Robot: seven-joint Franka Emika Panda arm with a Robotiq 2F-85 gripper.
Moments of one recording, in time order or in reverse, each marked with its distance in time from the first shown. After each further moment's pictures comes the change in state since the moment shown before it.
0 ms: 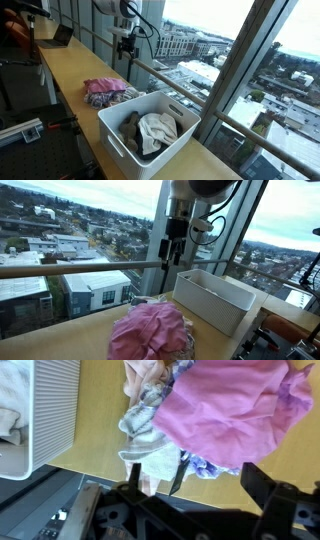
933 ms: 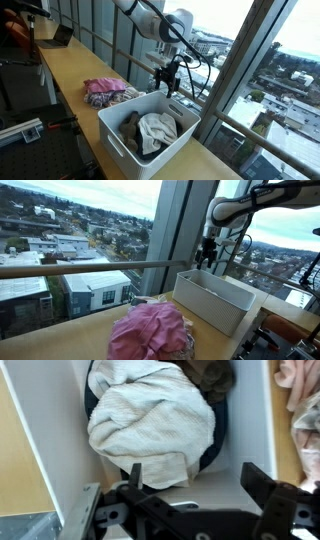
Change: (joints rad) arm -0.344 0.011 -0.125 -0.078 0.029 0.084 -0.047
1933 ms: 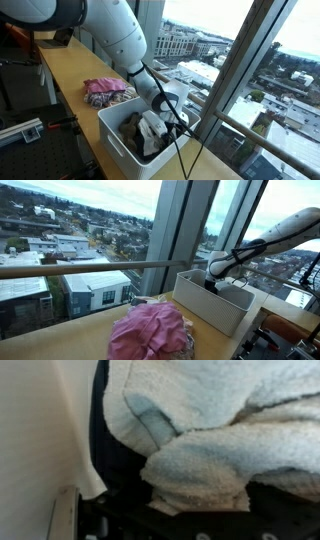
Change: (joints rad) arm -0.131 0.305 -0.032 -0.105 0.004 0.393 -0.113
